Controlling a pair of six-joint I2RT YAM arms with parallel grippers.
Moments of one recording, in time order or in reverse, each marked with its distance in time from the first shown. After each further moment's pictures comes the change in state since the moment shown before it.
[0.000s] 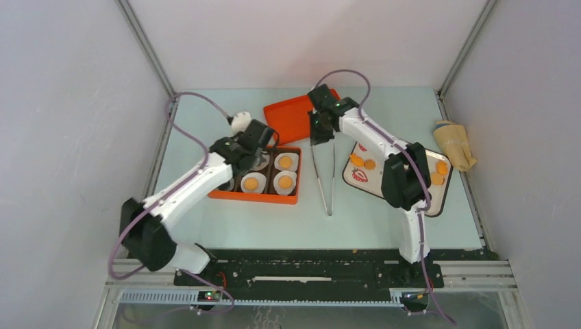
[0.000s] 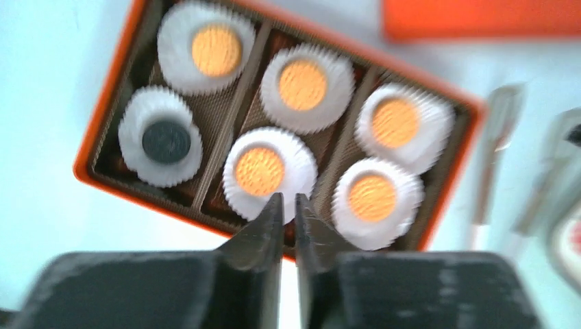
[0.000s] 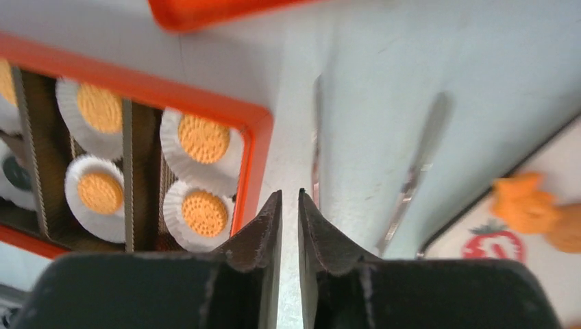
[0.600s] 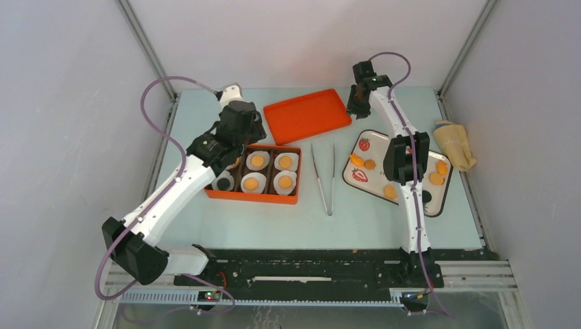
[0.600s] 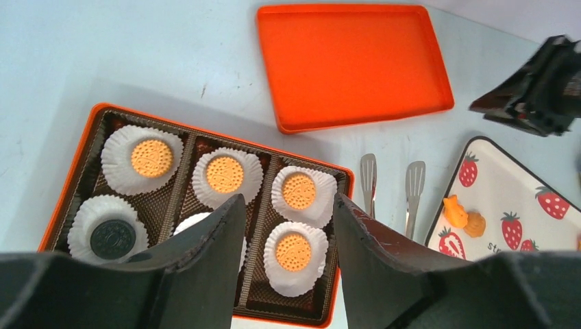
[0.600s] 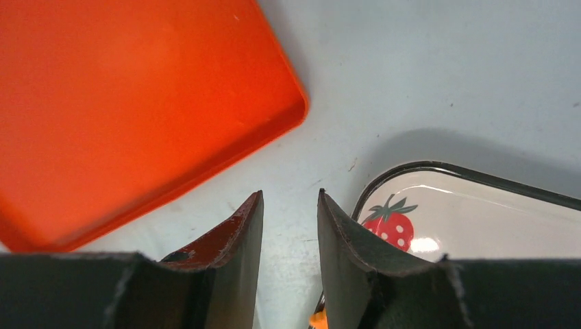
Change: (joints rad) left arm 0.061 -0.127 0.100 0.252 0.097 0.192; right arm -0.334 0.348 0.574 -0.170 0.097 -0.038
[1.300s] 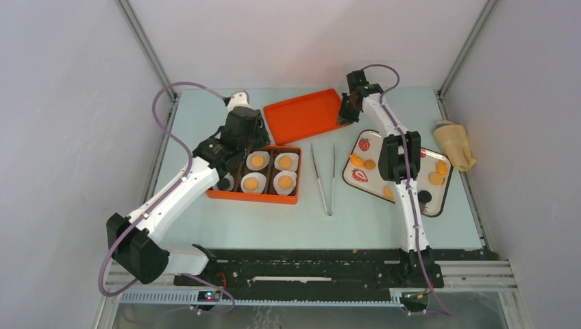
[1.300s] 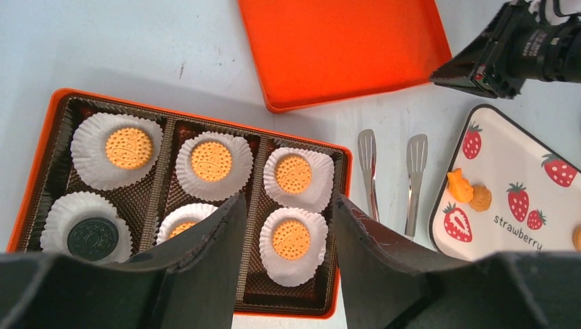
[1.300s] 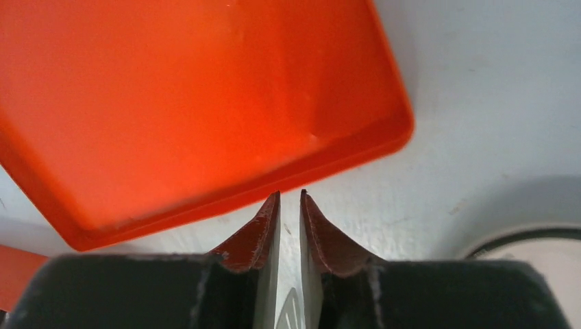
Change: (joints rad) left arm 0.001 0.008 -0.080 0.076 0.085 0.025; right arm 0.007 0.105 -0.018 0.082 -0.177 0.047
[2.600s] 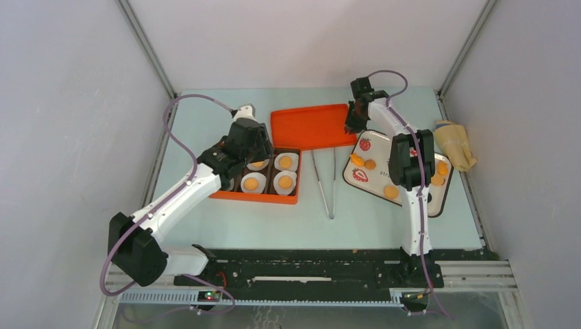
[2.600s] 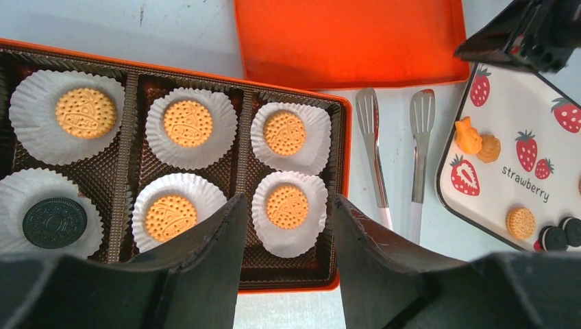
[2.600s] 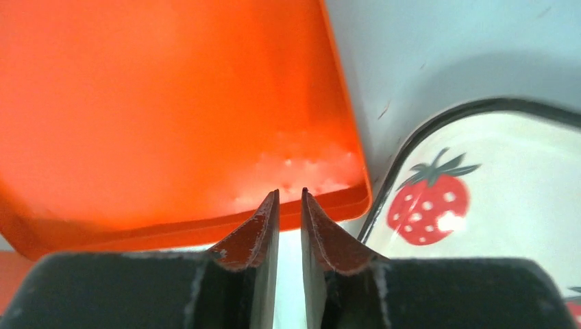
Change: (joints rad) left arm 0.000 -0.019 -0.147 0.063 0.129 -0.009; right arm 0.001 -0.244 -0.456 0.137 0.056 0.025
